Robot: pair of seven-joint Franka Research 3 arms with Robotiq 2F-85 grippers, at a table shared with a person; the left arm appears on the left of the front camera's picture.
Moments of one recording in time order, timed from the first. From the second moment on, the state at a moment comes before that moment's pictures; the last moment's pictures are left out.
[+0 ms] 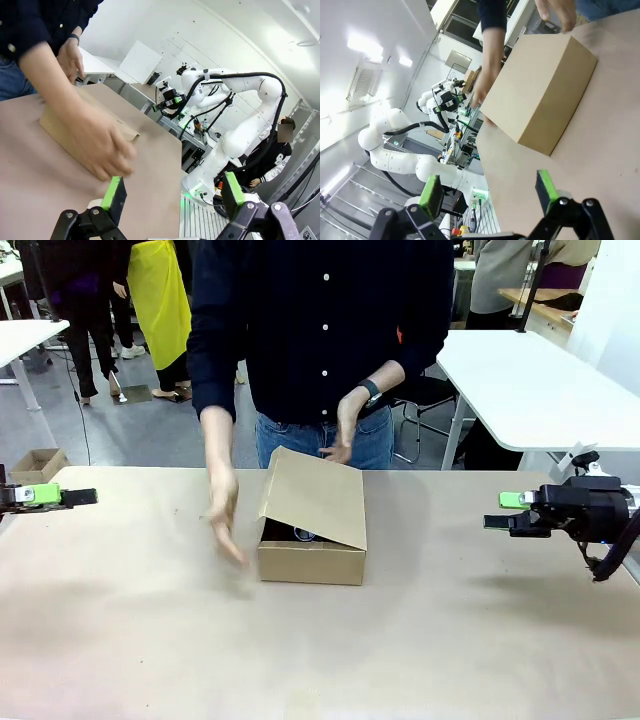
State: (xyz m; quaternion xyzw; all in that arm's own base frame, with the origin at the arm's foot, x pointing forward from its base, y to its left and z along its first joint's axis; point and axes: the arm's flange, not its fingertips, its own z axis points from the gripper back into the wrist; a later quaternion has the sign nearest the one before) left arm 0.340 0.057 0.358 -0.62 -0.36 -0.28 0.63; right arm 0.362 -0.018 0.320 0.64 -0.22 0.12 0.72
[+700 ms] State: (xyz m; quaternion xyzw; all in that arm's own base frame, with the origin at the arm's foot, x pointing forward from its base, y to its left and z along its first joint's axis) left arm 0.340 0.057 0.358 -0.62 -0.36 -0.28 0.63; right arm 0.362 -0.018 0.320 0.64 -0.22 0.12 0.72
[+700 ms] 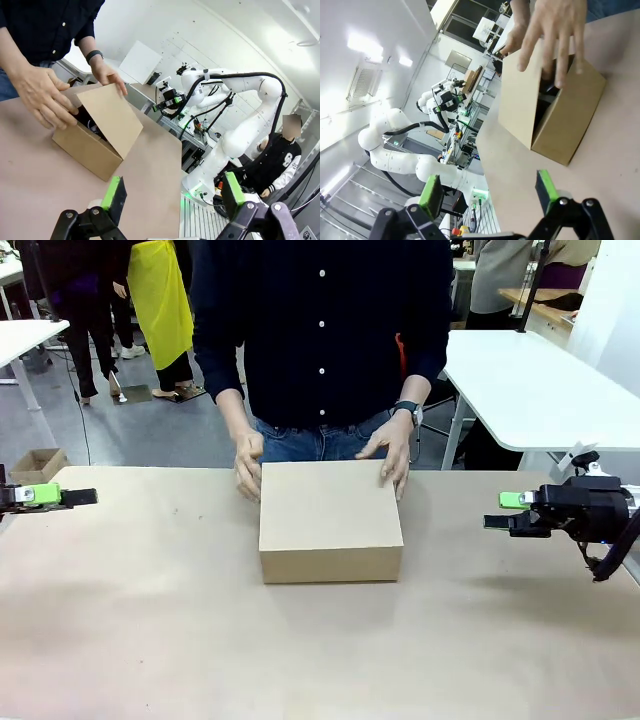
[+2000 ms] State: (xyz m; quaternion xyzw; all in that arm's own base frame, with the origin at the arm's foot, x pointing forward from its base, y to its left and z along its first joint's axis) left arm 0.340 0.057 0.358 -0.62 -0.36 -0.28 0.63; right arm 0.362 -0.018 0.320 0.64 -0.22 0.12 0.72
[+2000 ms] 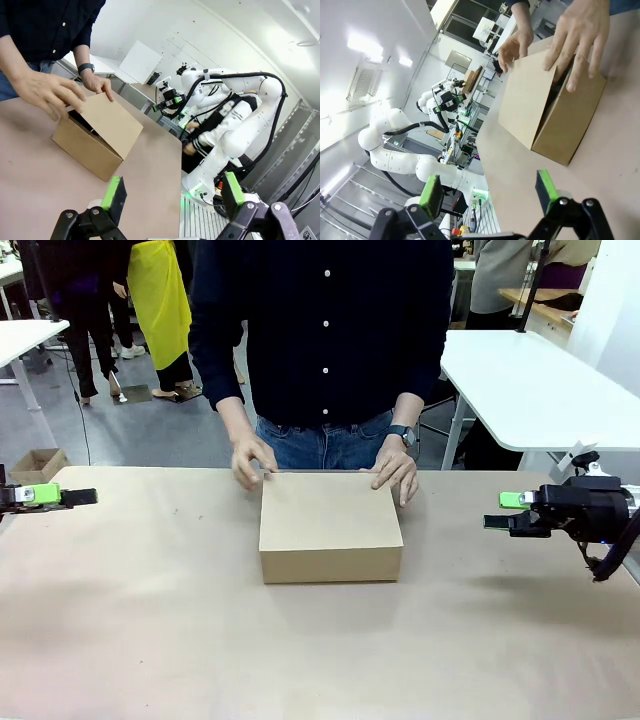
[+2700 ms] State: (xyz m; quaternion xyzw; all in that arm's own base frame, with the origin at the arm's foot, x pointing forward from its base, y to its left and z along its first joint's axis) left arm 0.340 0.057 0.358 -0.62 -0.36 -0.28 0.63; right arm 0.362 -0.018 0.320 0.64 -0.22 0.12 0.72
